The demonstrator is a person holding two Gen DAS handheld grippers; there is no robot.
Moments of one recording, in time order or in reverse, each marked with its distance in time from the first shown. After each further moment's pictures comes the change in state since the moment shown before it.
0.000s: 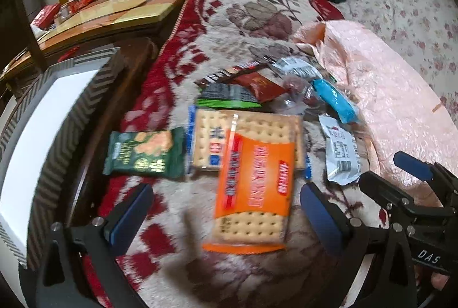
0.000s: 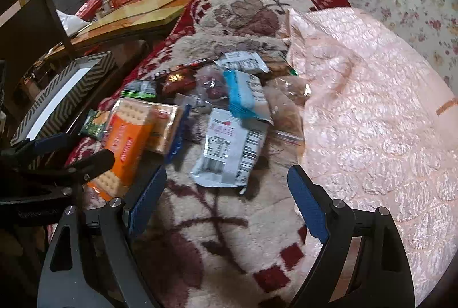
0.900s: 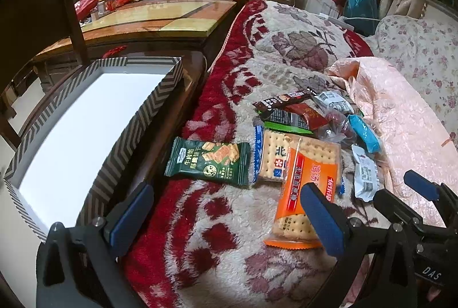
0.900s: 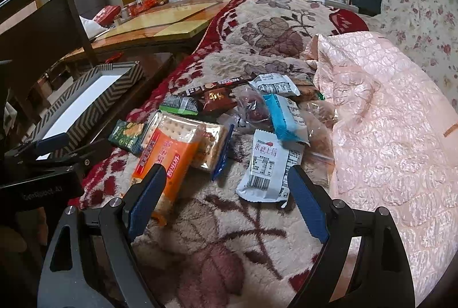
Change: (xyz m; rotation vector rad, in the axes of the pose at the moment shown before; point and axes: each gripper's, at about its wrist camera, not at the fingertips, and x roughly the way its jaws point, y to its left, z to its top) left arm -0.036 0.057 -0.006 -0.135 -0.101 0.087; right arm -0.016 0.045 0.006 -0.058 -0.079 0.053
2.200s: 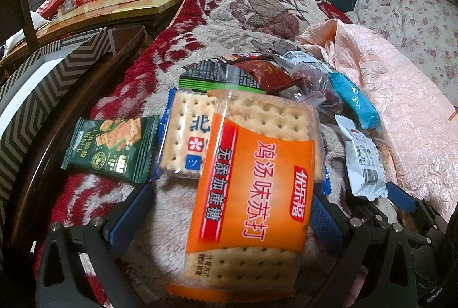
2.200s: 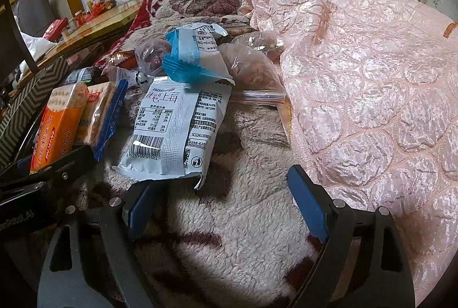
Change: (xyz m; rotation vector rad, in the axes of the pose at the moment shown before) left arm 0.069 -0.055 -0.029 0.060 0.043 -0.113; right arm 0.075 -0.069 -0.043 0.193 0.034 -0.159
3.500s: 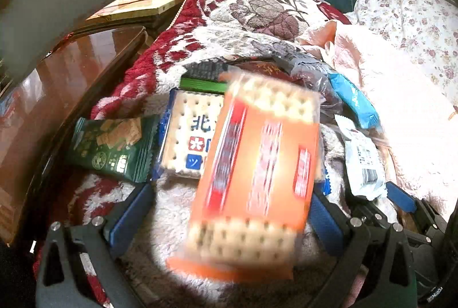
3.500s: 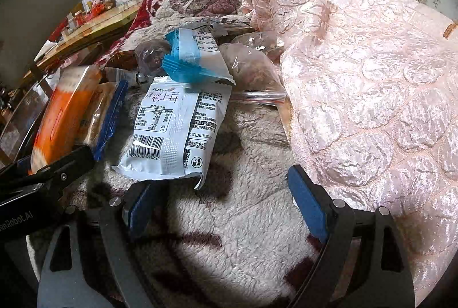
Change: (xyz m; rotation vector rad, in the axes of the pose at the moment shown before) left arm 0.006 0.001 0.000 -0.004 -0.010 0.000; right arm -0.001 -0.001 0.000 0.001 -0.002 0.000
